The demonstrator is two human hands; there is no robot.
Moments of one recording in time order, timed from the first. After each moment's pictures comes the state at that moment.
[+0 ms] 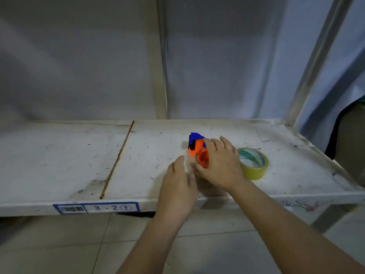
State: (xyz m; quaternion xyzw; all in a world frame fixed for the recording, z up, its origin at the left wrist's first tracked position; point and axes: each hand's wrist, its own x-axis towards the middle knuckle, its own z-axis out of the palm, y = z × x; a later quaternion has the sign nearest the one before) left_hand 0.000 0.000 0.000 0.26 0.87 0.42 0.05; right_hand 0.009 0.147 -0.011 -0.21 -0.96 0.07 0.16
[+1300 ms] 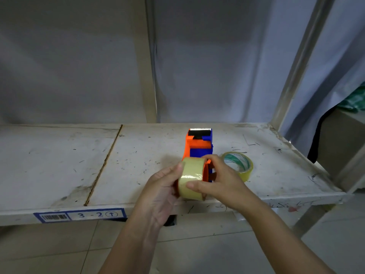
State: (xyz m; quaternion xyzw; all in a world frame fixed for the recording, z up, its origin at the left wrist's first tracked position) left_hand -0.008 0.000 0.015 0.11 0.51 0.77 0.36; right_hand 0.083 0.131 0.030 -0.17 -0.84 0.49 0.14
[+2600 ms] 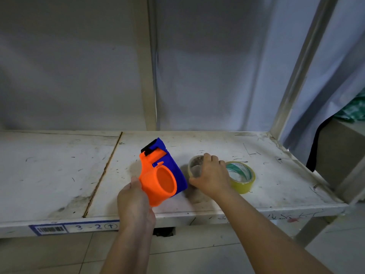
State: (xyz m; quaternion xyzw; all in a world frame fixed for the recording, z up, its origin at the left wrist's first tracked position) left_hand -0.023 -0.014 0.030 -0.17 0.61 0.76 0.13; right_hand -0.002 0.155 -0.005 -0.32 -0.93 0.14 0.12
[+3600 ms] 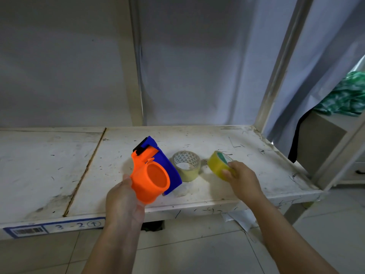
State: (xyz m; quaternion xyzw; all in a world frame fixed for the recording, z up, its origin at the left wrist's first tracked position) left_hand -0.014 -0.009 0.027 -0.14 0.56 0.79 0.19; right_hand 0.092 0.224 -0.022 -0.36 -0.87 0.28 0.18
